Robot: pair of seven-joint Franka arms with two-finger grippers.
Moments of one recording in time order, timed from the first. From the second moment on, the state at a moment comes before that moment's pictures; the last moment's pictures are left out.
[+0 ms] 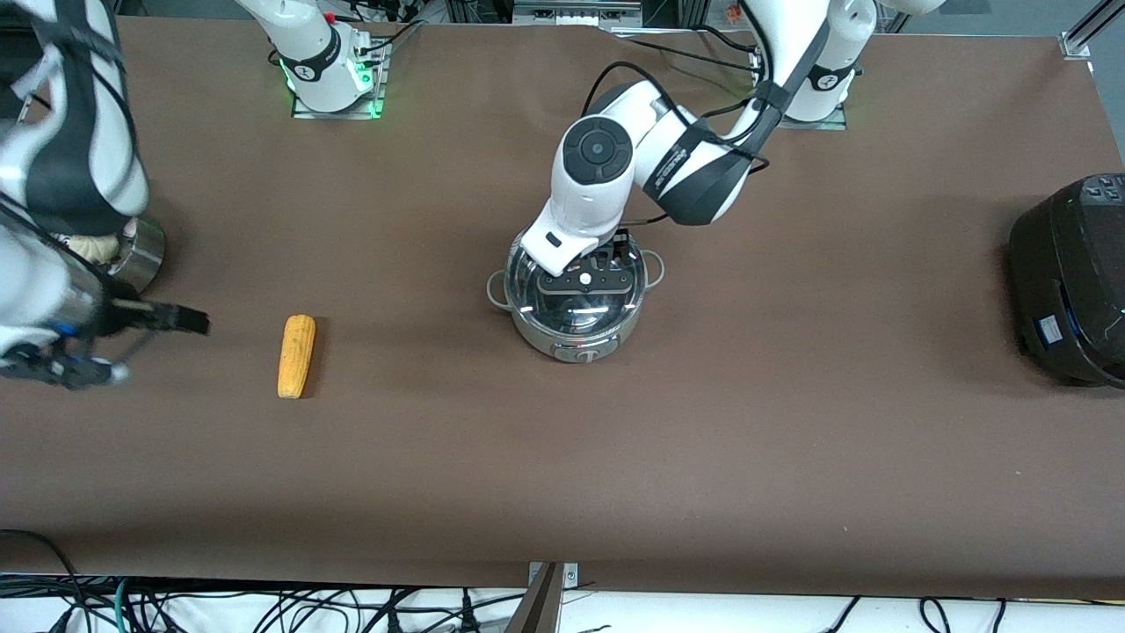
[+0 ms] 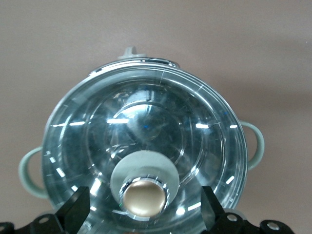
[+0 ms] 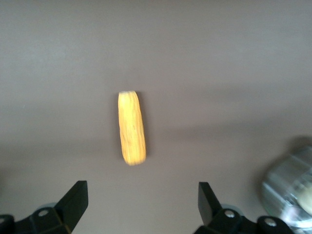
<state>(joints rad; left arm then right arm) -0.65 0.61 -0.12 -1.36 -0.06 1.92 -0.78 0.00 0.47 0.00 -1.45 -0.01 1.80 0.08</state>
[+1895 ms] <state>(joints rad) -0.55 0.53 -0.10 -1.22 -0.05 1.56 -0.77 0.00 0.77 0.04 -1.55 0.03 2.02 0.08</state>
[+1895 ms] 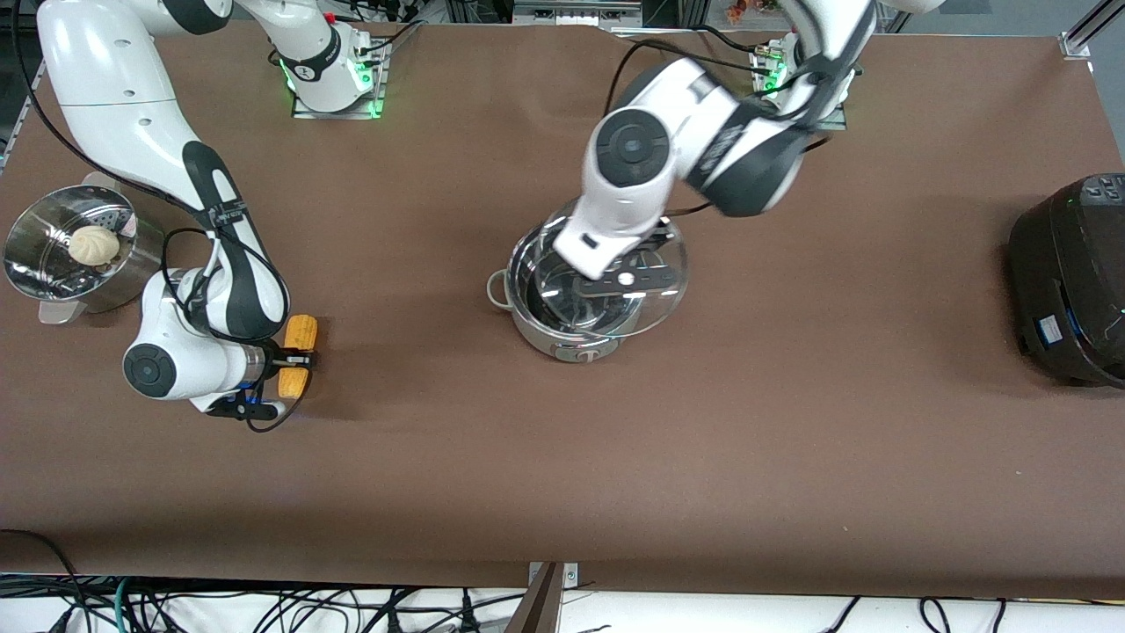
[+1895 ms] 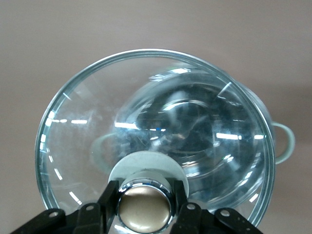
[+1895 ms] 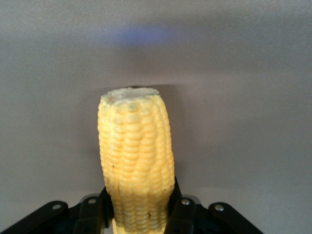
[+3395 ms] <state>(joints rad) 0.02 0.45 -0.10 -2.01 0.08 2.34 0.08 0.38 0.71 0.49 -1.37 -0.09 1.98 0.82</state>
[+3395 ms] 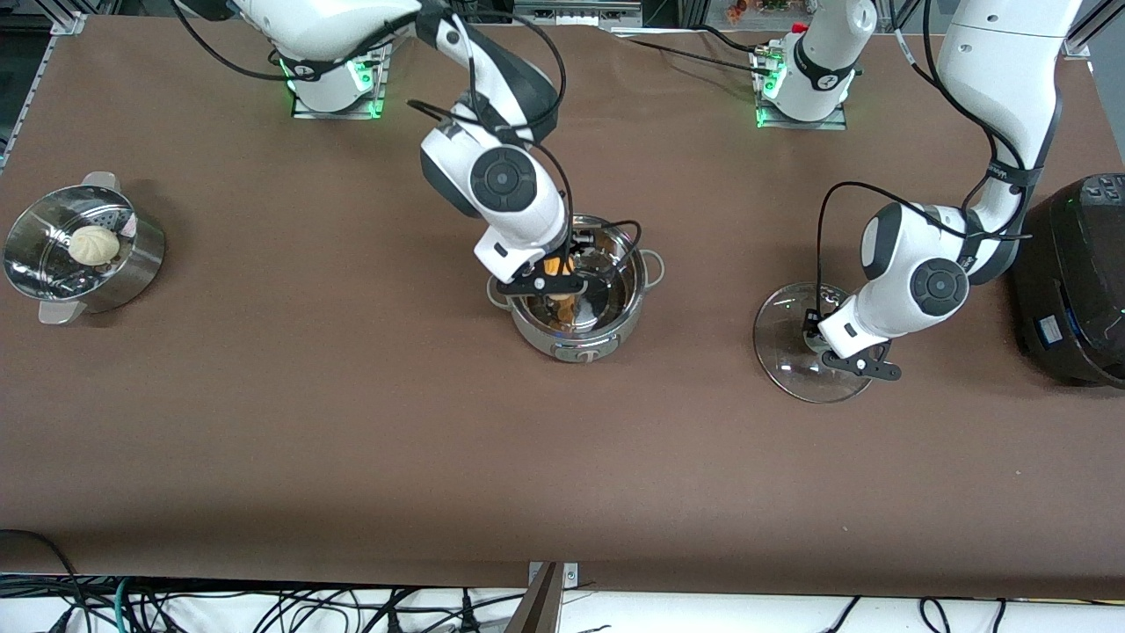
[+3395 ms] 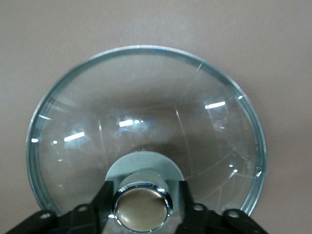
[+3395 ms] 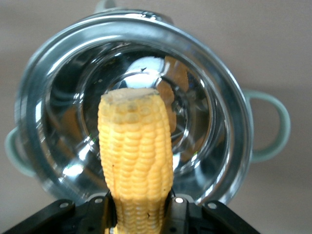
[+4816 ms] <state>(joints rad) -0.01 0.10 -0.09 -1.52 0.06 1.62 0.10 0.45 0.84 0.45 -1.36 -0.15 2.08 0.82</state>
